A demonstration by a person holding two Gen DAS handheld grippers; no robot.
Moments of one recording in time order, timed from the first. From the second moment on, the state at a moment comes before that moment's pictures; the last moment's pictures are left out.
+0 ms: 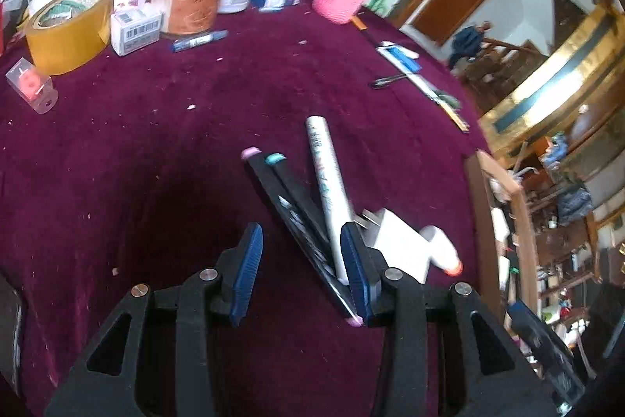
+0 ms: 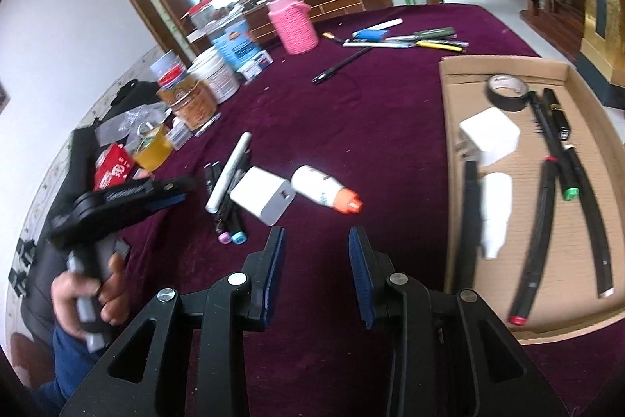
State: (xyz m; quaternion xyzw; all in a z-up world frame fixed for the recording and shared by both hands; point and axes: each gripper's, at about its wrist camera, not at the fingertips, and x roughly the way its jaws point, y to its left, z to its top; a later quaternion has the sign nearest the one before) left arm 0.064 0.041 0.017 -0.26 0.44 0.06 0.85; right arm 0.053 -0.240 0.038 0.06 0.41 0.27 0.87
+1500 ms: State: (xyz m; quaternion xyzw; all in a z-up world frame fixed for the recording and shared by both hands) left arm -0.011 0.039 0.000 -0.13 0.47 -0.02 0.87; right arm 0.119 -0.162 -0.011 -0.06 0.47 0.30 0.83
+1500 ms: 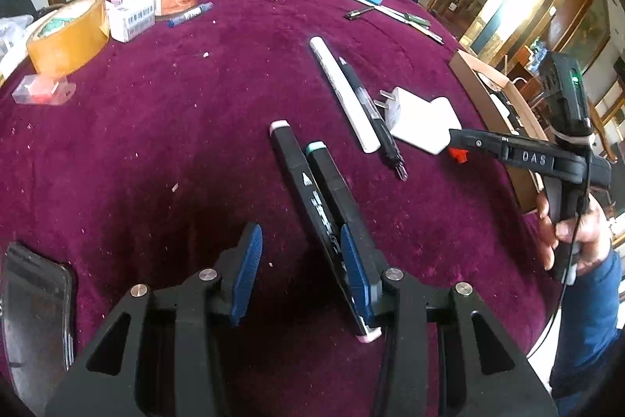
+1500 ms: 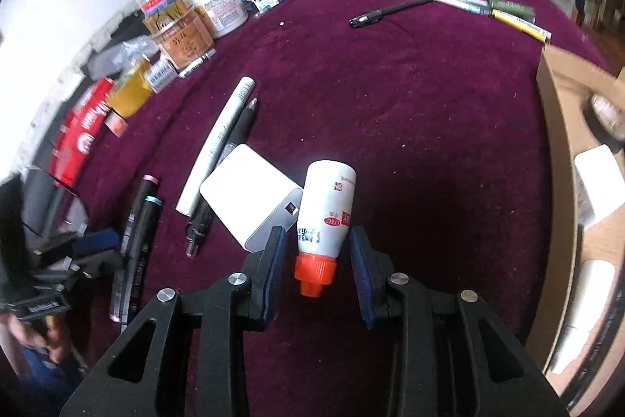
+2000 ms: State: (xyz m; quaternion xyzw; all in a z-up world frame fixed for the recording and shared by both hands) left arm 0.002 0.010 -0.009 -0.02 0.46 0.06 0.89; right arm 0.111 -0.160 -0.014 -0.08 0.40 0.29 0.87
